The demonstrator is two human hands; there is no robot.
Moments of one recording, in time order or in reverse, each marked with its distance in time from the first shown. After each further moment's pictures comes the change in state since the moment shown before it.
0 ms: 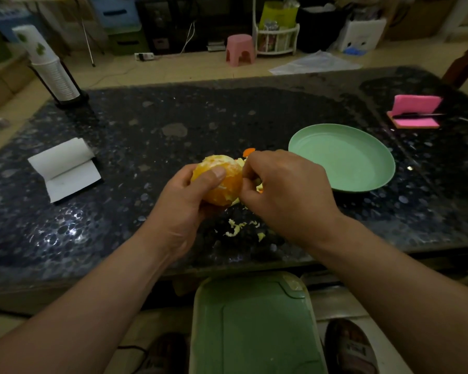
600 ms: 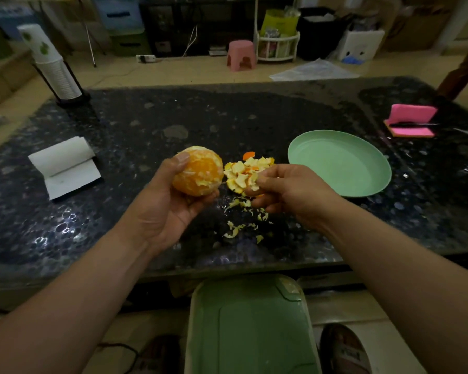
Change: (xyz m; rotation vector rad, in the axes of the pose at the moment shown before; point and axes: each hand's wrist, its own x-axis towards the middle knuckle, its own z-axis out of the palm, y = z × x) left_hand 0.004 0.014 -0.022 -0.373 -0.001 -0.098; right_hand 0.013 0.042 0.017 1.119 -0.467 0.885
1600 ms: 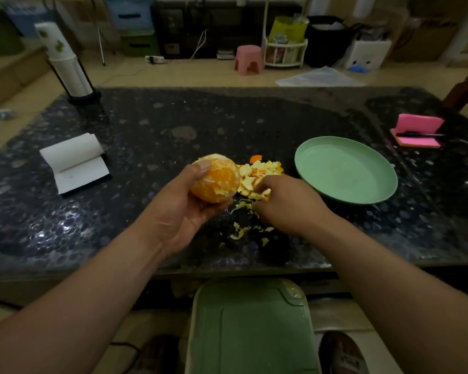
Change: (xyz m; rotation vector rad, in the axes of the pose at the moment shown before) left_hand -0.008 -0.005 0.006 0.056 0.003 -0.030; right_hand -0.003 0.002 0.023 -1.115 0.120 -0.187
